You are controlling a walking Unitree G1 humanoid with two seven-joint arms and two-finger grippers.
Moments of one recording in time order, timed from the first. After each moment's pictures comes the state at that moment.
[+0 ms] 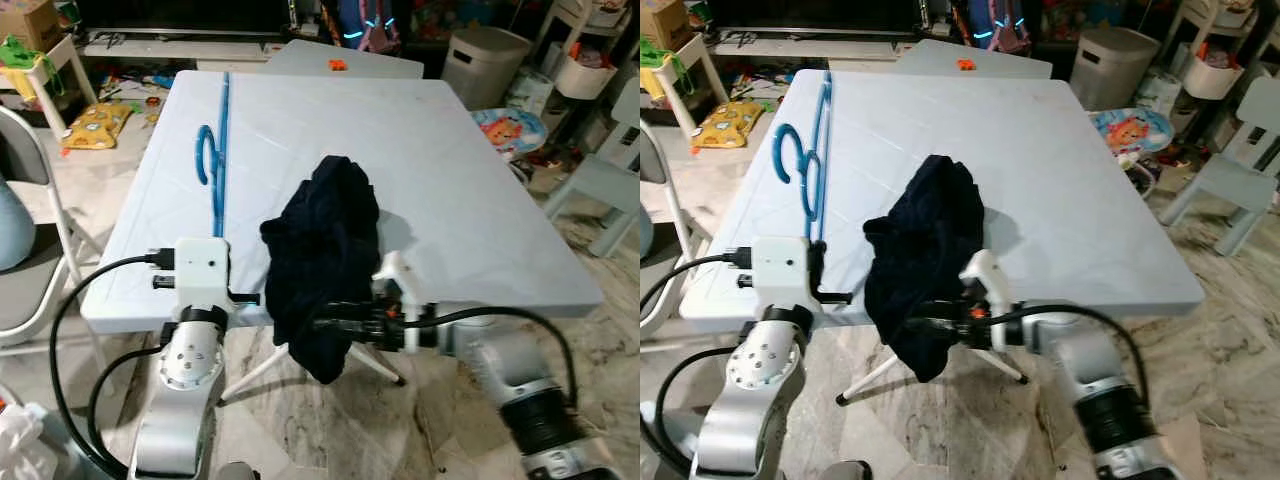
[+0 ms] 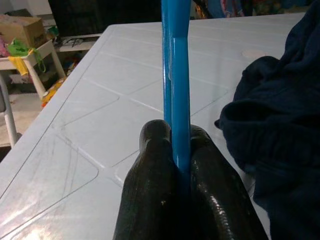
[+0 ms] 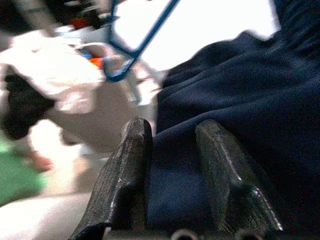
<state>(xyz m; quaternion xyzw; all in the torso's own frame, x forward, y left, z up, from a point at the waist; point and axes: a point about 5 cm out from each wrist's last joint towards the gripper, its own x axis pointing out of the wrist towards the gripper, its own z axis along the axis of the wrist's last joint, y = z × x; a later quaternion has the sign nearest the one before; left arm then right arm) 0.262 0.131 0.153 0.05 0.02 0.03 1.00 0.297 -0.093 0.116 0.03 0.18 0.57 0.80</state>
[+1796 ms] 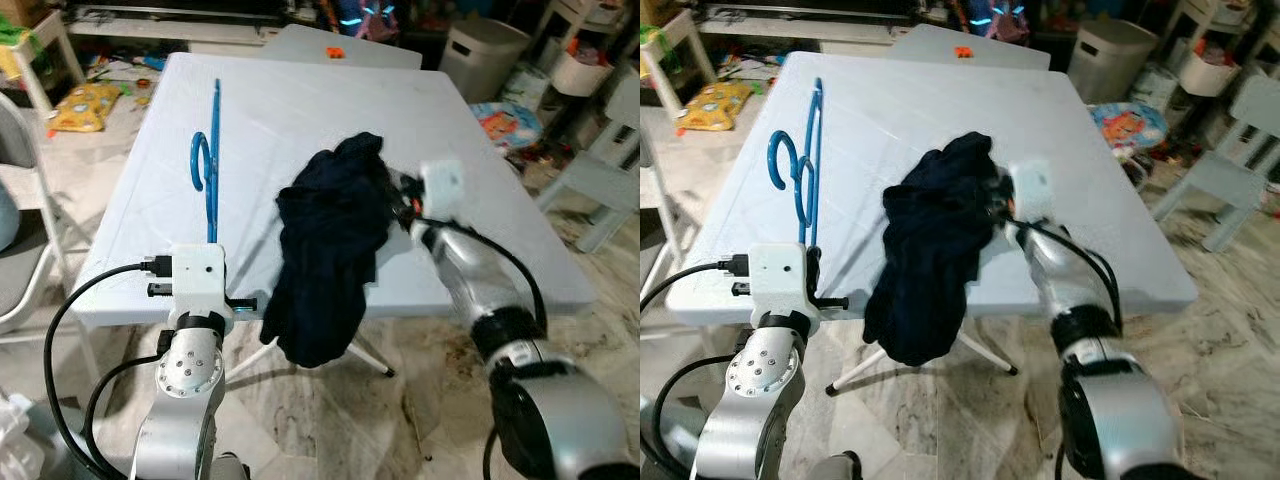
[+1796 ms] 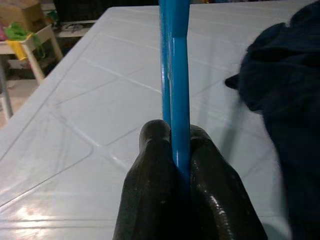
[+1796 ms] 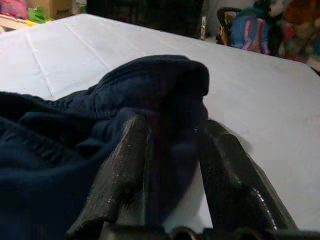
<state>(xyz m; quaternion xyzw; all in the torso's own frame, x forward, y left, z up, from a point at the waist) 0.258 0.130 0.150 0.05 0.02 0.05 1.00 0.389 -0.140 0.163 -0.03 -0.02 0.18 0.98</state>
